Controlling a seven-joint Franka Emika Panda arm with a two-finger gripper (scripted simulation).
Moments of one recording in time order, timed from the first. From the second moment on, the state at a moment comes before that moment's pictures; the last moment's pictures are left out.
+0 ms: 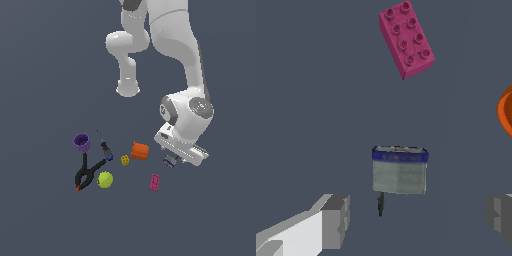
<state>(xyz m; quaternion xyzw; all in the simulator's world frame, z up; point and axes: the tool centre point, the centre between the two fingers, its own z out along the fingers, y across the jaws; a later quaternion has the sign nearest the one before) 0.031 0.203 0.075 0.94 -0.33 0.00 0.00</state>
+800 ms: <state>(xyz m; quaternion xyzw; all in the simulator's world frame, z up) 0.027 0.213 0.049 0.94 -0.34 0.00 0.00</state>
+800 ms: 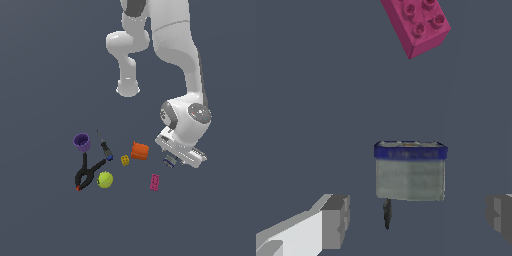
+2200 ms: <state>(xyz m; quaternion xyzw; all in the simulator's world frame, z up) 0.025 0.207 0.018 0.94 -0.34 0.00 0.00</state>
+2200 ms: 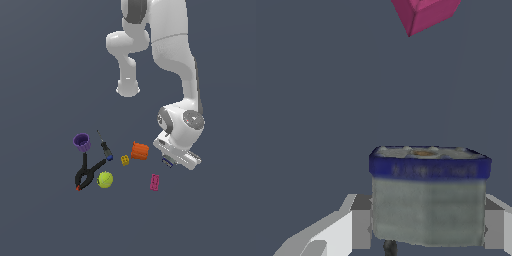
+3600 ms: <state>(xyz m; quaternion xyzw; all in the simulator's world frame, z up) -0.031 0.013 0.192 0.94 -0.34 0.00 0.00</state>
